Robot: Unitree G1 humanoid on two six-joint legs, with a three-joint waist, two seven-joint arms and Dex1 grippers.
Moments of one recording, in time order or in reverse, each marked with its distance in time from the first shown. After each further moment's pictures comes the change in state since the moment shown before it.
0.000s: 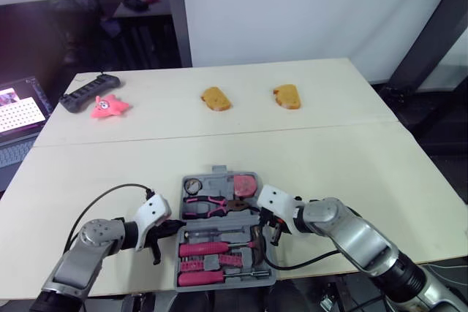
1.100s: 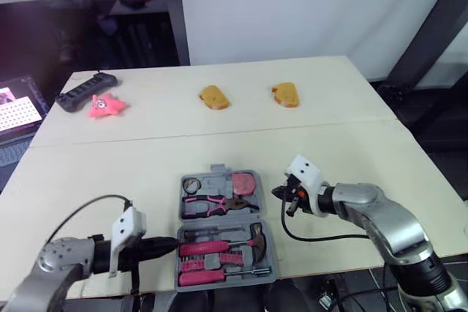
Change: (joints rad) left arm 0.260 0.056 0.156 -0.187 -0.252 -0.101 -0.187; right arm 0.024 0.022 -0.374 -0.004 0.217 0.017 0.013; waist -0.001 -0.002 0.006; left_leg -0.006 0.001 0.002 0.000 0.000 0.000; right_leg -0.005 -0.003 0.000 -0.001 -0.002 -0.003
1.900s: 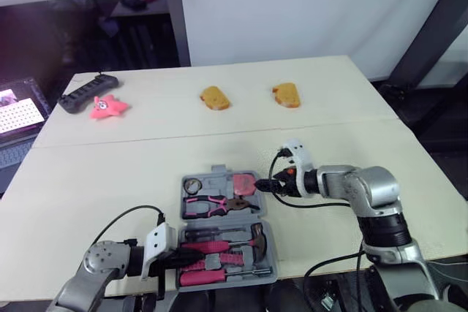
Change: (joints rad) left arm -0.123 -0.066 -0.238 0.234 0.172 -0.240 0.033; right arm -0.249 0.237 -0.167 0.380 0.156 0.354 -0.147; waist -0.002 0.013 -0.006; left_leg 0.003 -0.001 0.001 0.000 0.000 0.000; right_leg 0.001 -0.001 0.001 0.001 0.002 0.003
